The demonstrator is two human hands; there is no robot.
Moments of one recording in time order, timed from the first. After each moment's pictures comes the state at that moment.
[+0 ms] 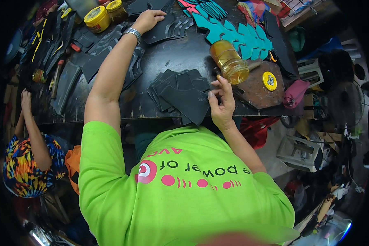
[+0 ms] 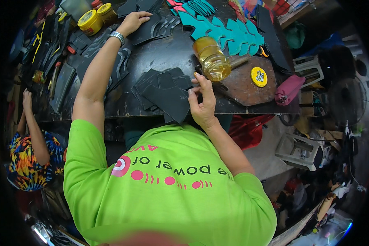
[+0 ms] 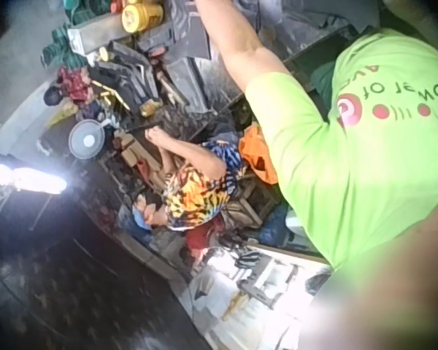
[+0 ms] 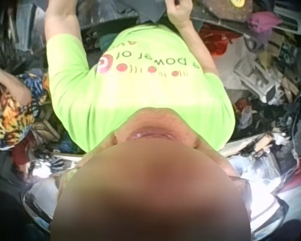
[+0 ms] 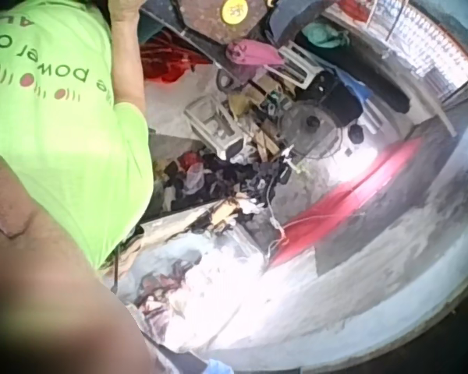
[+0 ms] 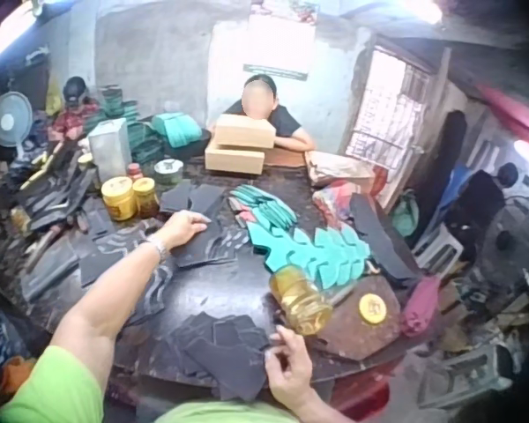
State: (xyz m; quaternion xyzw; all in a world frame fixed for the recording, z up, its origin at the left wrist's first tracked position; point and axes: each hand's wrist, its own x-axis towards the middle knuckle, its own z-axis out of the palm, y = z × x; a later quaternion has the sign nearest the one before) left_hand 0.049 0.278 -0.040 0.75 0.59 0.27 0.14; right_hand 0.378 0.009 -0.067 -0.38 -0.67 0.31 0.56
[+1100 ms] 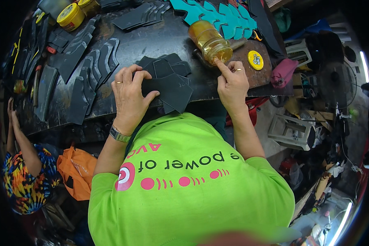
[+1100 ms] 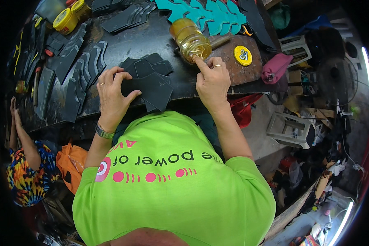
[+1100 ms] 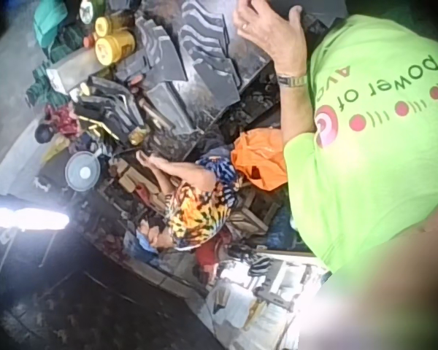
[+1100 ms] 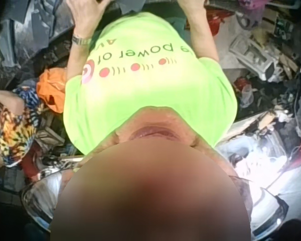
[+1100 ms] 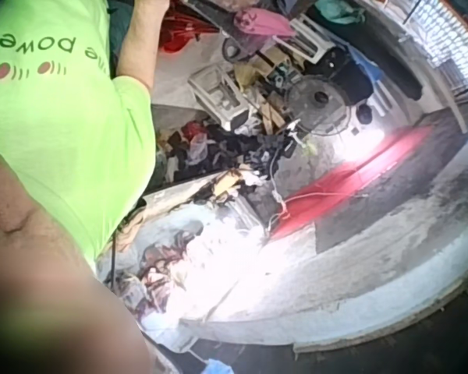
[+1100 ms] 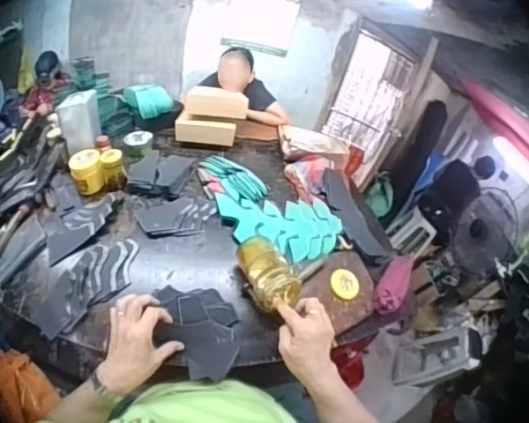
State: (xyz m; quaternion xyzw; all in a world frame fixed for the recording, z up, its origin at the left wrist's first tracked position) left_hand 0.153 -0.033 -0.009 0.74 0.61 0.28 0.04; right_hand 0.437 0.015 -0.015 -0.55 -0.77 -0.04 0.32
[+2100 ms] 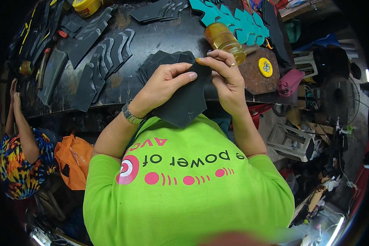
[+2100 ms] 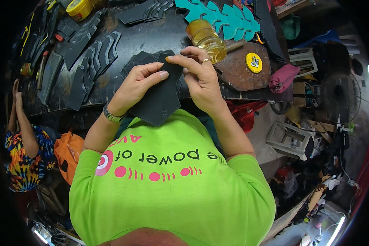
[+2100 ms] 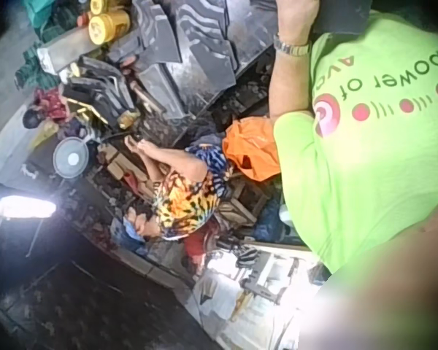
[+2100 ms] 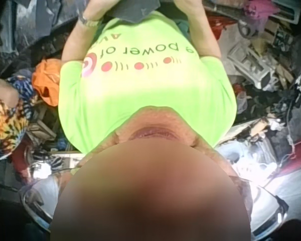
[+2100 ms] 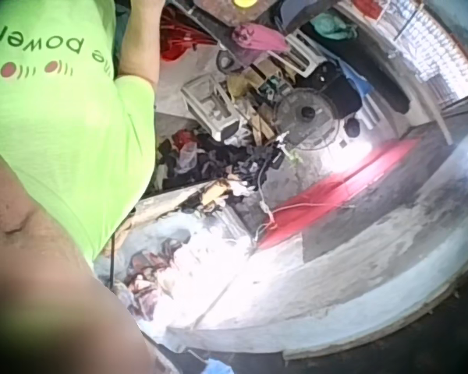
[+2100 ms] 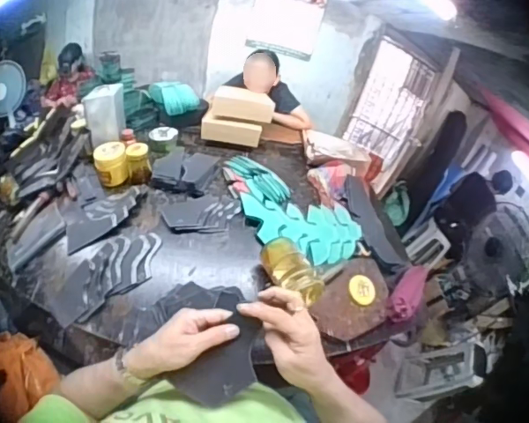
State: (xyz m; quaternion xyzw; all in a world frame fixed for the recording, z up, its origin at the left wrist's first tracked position) left_hand 0.179 -0.005 0.013 0.49 0.37 0.41 0.67; right_hand 0.385 0.013 0.025 -0.36 -0.75 0.36 0.43
